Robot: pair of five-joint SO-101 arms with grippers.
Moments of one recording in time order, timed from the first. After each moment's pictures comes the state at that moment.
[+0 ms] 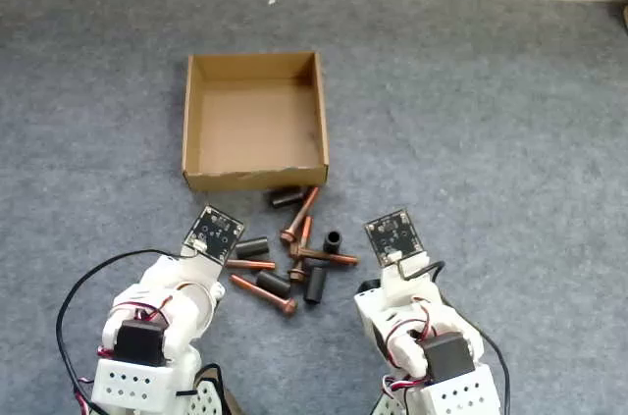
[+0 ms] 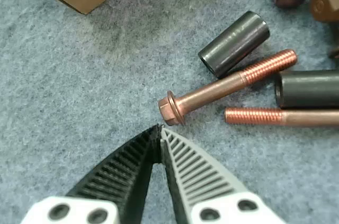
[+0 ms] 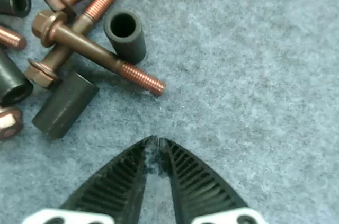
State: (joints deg) left arm 0.9 -101.1 96.0 73.5 -15.5; right arm -22.8 -103.9 96.0 70.7 7.9
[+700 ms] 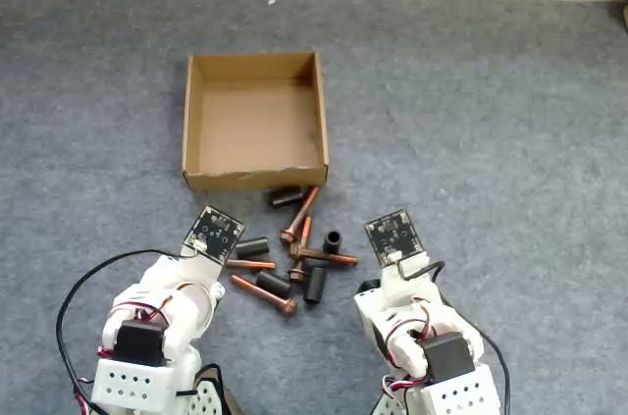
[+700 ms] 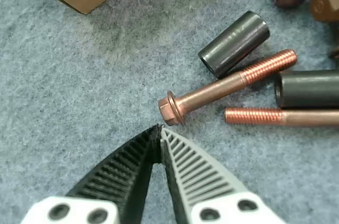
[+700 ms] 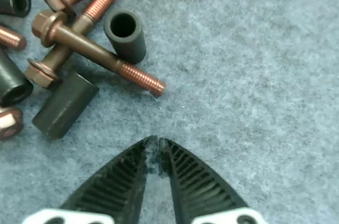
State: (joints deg) left arm 0.9 -101.1 96.0 73.5 -15.5; right arm -22.8 -103.9 96.0 70.7 7.9
